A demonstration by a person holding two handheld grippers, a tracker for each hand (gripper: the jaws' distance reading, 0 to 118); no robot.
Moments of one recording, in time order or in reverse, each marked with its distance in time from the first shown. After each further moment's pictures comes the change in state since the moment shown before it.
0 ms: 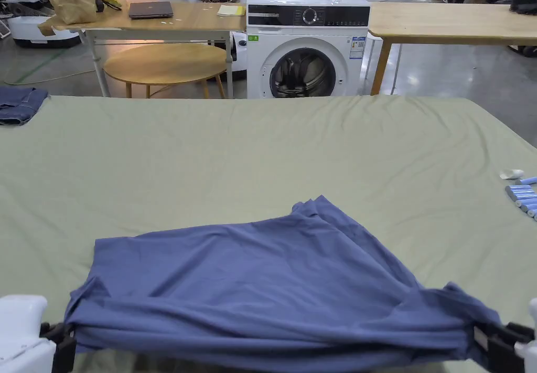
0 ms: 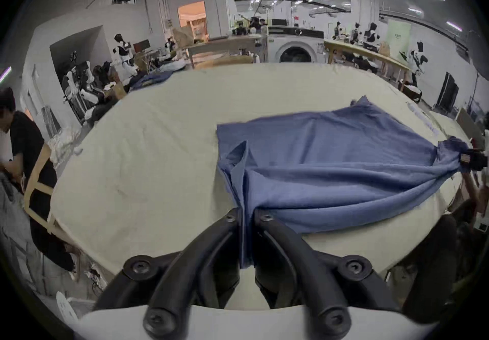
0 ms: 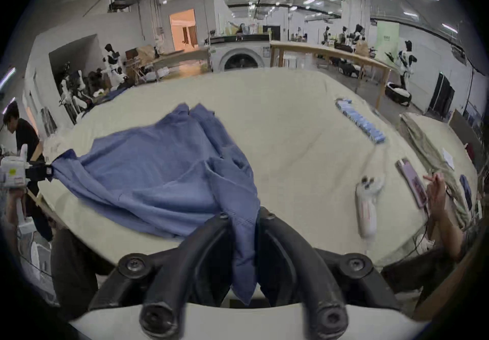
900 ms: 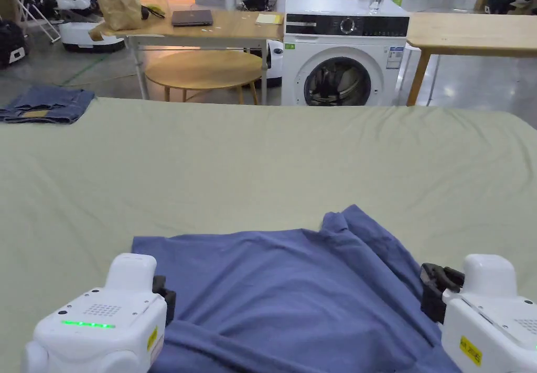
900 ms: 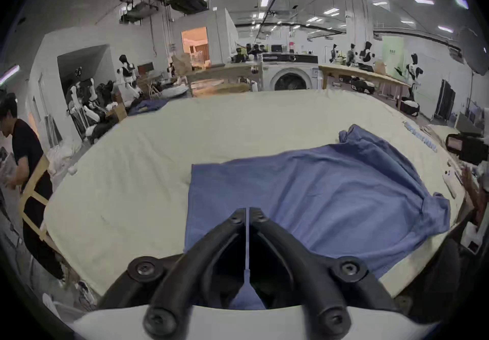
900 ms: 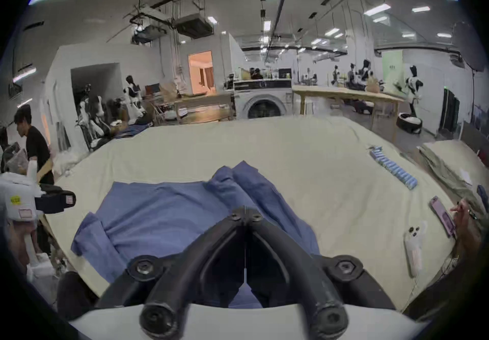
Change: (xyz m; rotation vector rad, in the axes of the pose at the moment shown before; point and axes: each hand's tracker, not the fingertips) left arm 0.043 0.036 -0.039 0.157 -0.018 0.015; right arm -0.100 0.053 -0.042 0.298 0.105 0.003
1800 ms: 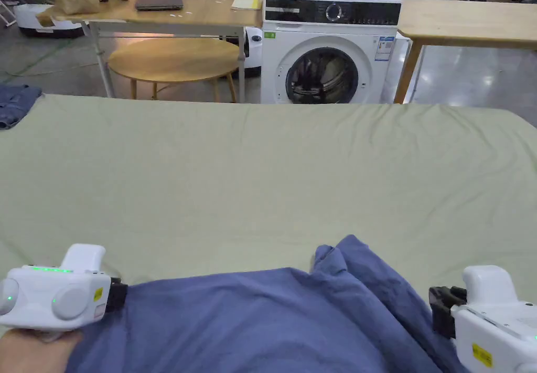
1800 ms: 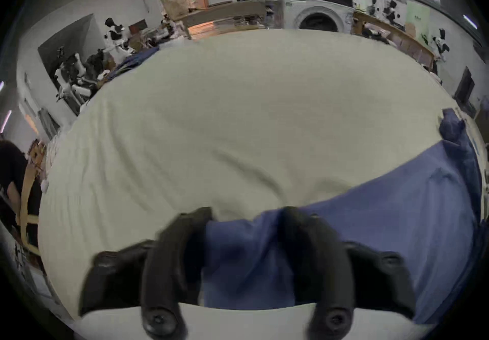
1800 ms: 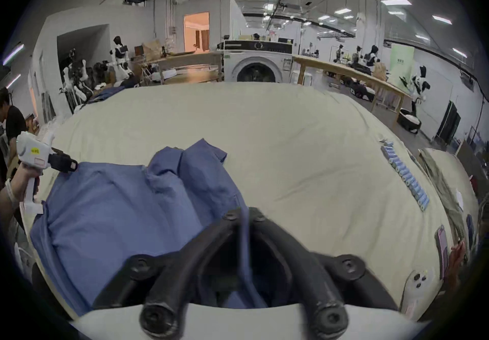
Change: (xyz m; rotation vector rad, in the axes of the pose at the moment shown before) left arm -0.067 0.080 -0.221 -0.299 0.064 -0.051; right arm 0.050 0.034 -0.163 -0.218 -0.085 0.106
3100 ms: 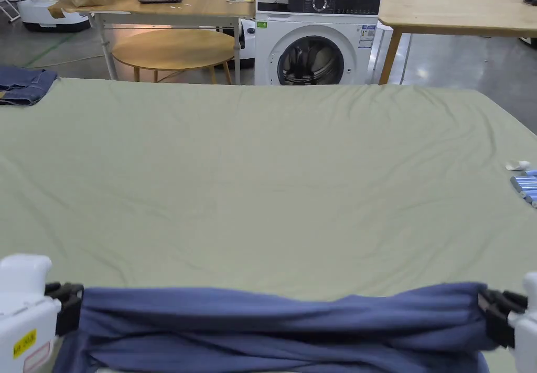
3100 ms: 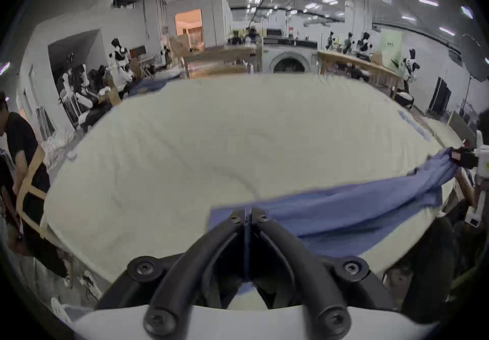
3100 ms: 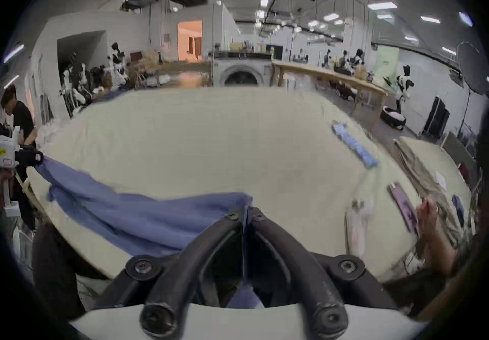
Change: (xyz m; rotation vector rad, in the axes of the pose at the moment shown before) left arm 0.006 -0.187 0.211 0.170 -0.106 0.037; right arm 0.060 -0.134 0.192 -0.005 -0.066 -0.026
